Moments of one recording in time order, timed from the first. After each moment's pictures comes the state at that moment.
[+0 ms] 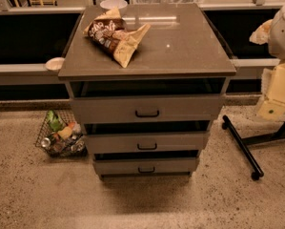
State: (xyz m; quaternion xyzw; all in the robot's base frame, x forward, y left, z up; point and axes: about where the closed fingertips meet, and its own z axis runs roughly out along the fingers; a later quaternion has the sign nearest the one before) arm 0.438 -0.217 0.977 -0.60 0.78 -0.03 0.16
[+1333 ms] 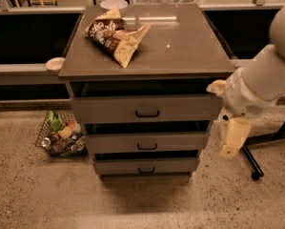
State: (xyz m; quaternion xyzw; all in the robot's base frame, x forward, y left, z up) arm 0.450 -0.180 0.843 -0.66 0.73 0.05 0.17
